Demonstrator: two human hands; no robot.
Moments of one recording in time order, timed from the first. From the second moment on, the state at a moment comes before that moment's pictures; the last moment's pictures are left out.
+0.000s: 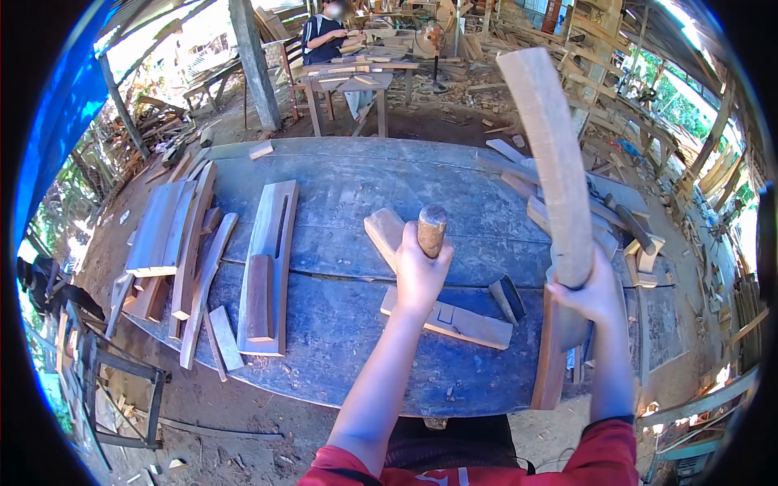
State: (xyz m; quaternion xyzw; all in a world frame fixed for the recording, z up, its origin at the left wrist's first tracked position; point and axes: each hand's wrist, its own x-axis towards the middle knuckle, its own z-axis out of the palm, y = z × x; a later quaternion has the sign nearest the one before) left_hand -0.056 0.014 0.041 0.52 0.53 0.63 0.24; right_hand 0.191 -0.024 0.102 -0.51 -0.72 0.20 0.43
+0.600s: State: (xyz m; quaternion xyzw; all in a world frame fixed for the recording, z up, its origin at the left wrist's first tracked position) left_hand -0.058 0.010 0.035 0.53 0.51 0.65 0.21; right_hand 0.199 -0.052 0.166 -0.51 -0.80 0.15 0.27
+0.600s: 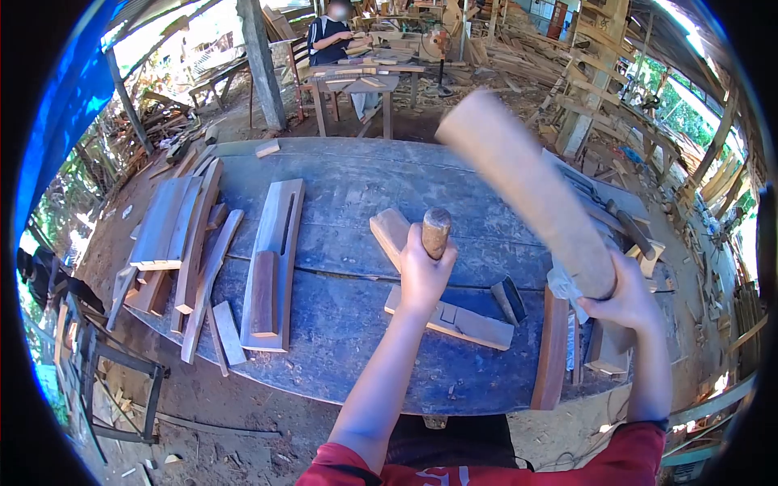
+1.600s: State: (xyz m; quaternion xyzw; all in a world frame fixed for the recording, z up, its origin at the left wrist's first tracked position) left_hand -0.095 0.010 0.015 0.33 0.43 0.80 0.25; right_hand 0.081 -0.005 -0.058 -0.32 -0.34 0.70 0.54
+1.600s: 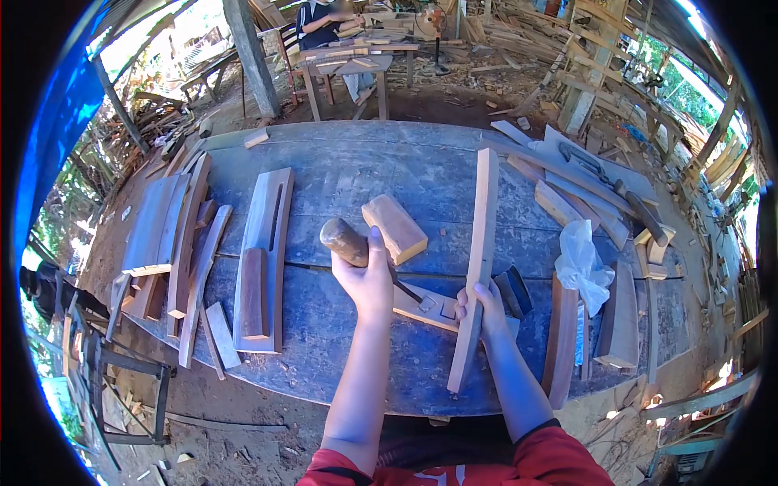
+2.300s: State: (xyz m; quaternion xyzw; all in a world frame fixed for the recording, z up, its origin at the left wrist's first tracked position) left_hand -0.090 0.007 0.022 0.35 0.42 0.80 0.24; right_hand 0.082 -0.004 -0.059 -0.33 -0.38 0.69 0.53
